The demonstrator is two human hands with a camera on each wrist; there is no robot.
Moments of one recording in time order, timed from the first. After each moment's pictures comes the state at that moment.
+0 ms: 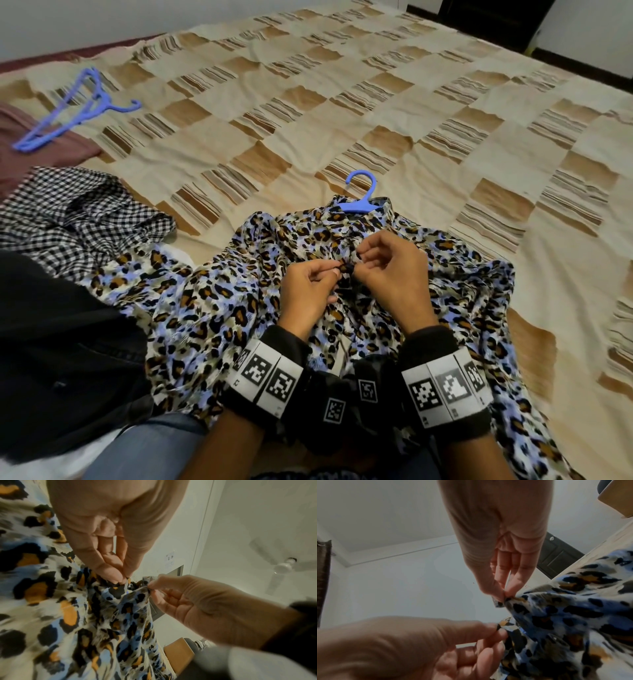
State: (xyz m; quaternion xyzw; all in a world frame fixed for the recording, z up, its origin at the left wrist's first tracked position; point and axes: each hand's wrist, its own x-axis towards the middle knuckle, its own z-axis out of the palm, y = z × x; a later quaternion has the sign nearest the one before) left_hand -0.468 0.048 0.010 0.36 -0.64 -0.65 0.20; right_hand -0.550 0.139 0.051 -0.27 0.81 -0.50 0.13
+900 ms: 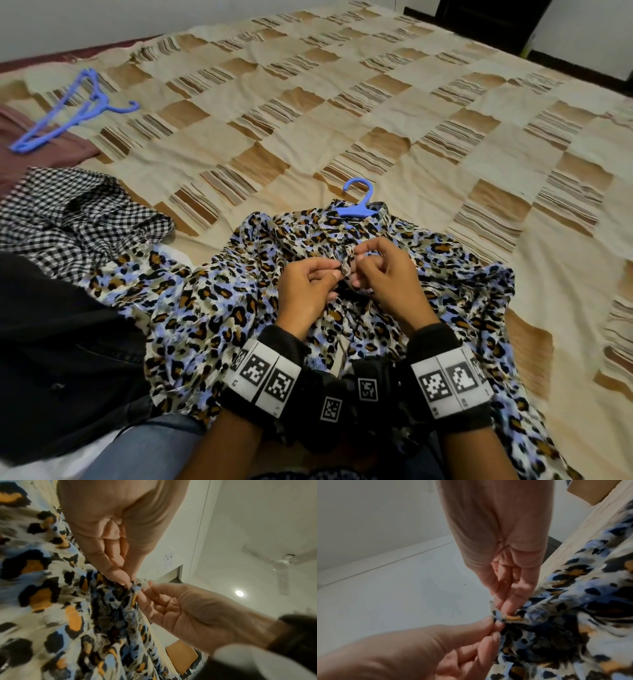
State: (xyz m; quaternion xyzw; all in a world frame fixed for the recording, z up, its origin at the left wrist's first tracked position) left_hand -0.467 0.047 0.013 0.35 -0.64 -0.66 0.20; right_hand -0.556 0.141 0.037 -0.24 0.76 -0.56 0.24
